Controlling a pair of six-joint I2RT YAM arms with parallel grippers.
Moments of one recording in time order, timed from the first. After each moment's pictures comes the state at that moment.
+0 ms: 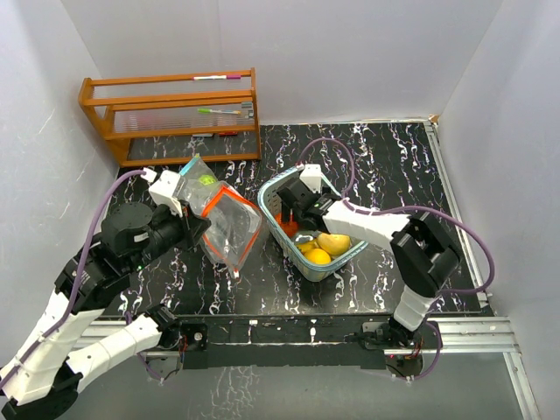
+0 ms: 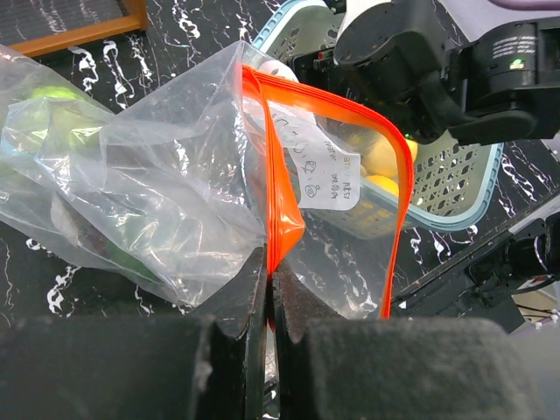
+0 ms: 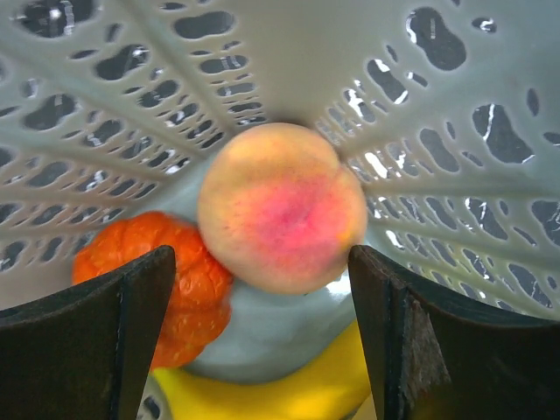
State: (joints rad) left arm -0.73 0.71 1.18 -0.86 -0.12 -0.30; right arm 0.78 1.70 1.16 -0.38 0.53 0.63
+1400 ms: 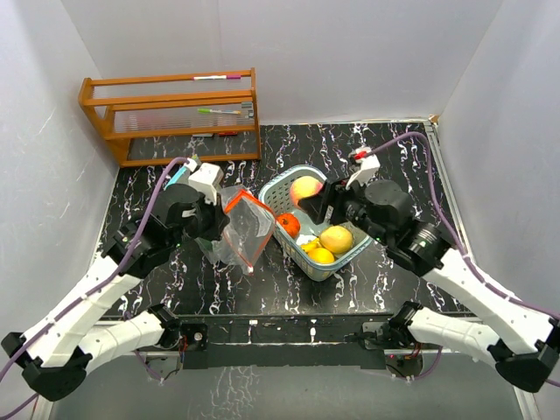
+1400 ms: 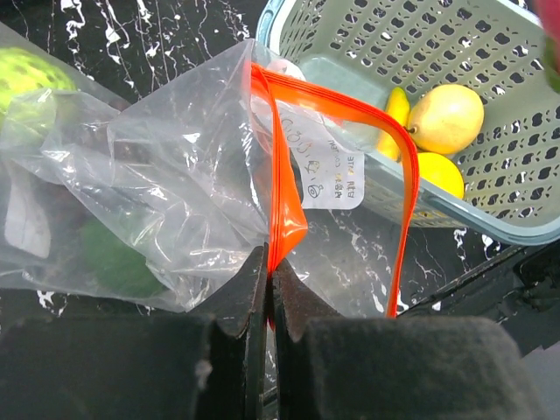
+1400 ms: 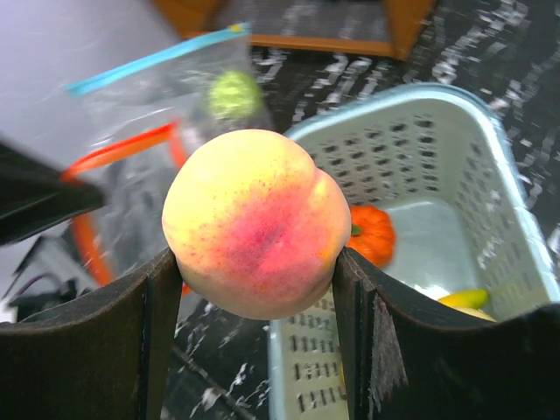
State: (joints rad) left arm -0.73 0.89 1.11 -0.79 -0.14 -0.30; right arm 0.79 0.94 1.02 -0.36 0.16 0.47
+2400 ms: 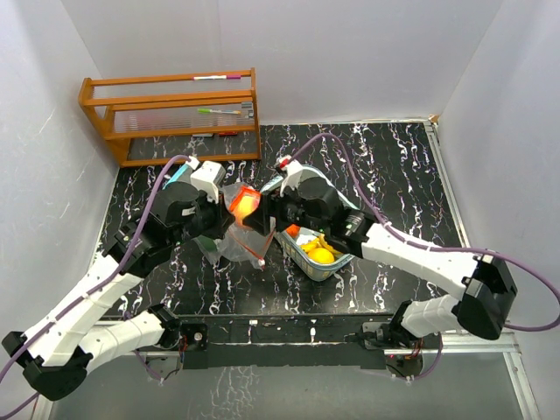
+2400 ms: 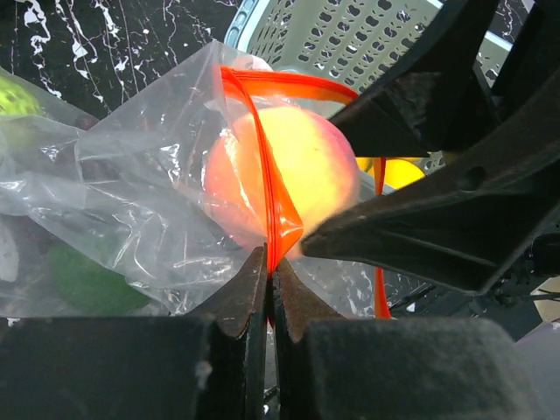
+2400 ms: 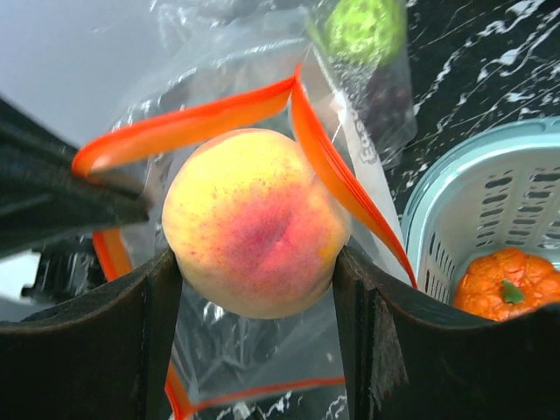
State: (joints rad) left arm -0.73 0.91 1.11 -0.73 -0.08 -0.31; right arm 0.90 1.31 1.02 0.01 -0.15 0.45
